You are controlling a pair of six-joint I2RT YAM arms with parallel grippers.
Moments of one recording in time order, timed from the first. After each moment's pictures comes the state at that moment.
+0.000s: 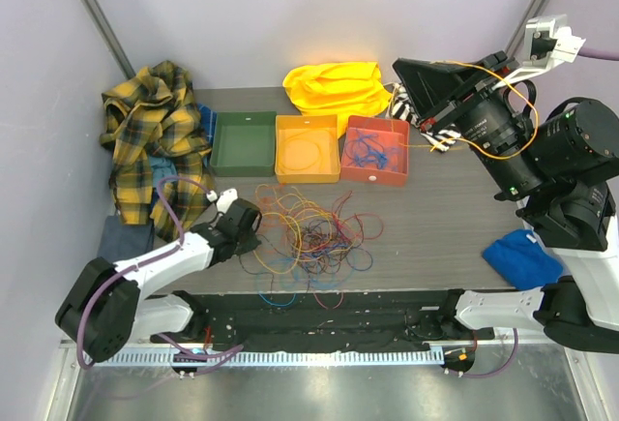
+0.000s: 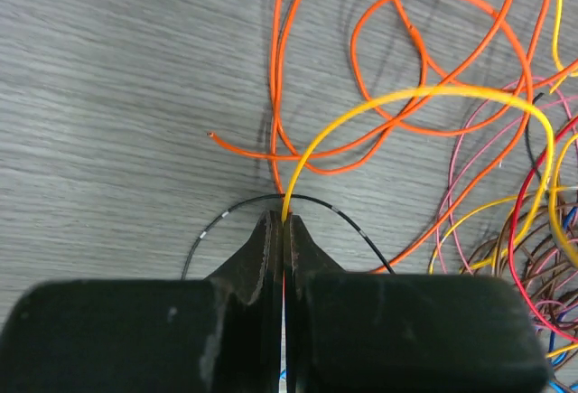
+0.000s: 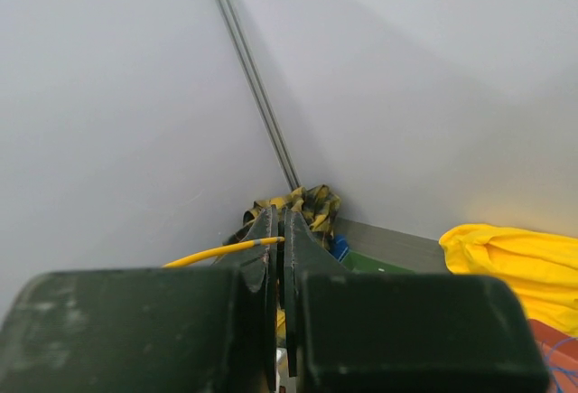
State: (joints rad) left arm -0.61 1.19 0.49 -0.32 -0.31 -0.89; right arm 1.01 1.14 1.95 -0.42 0.39 0.19
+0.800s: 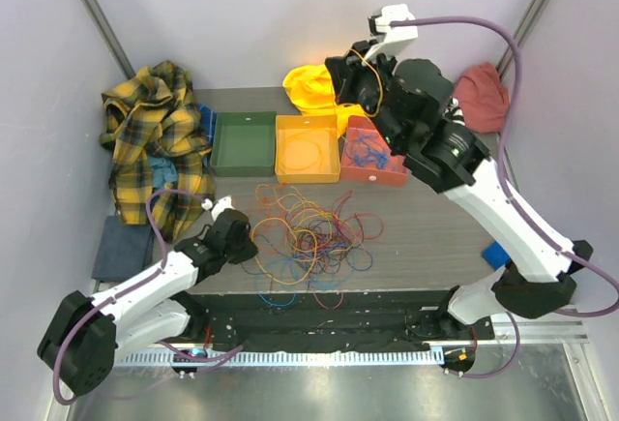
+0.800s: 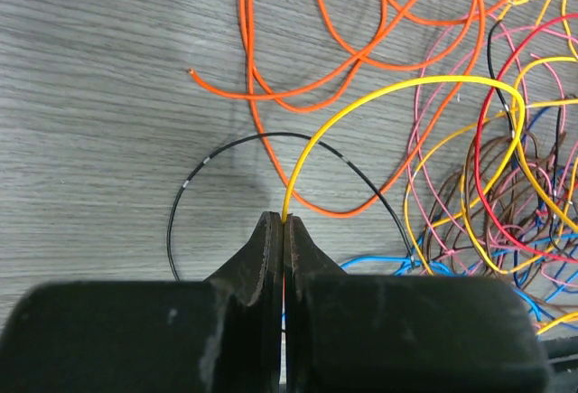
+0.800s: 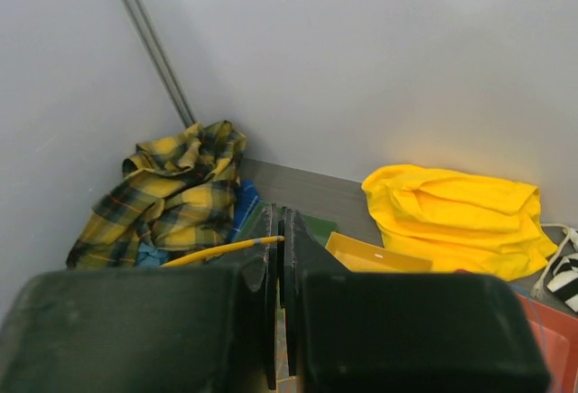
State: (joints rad) left arm -0.61 0.99 0.40 -0.33 -0.19 -0.89; right arm 0.90 1.42 1.91 -0.35 0.46 0.13
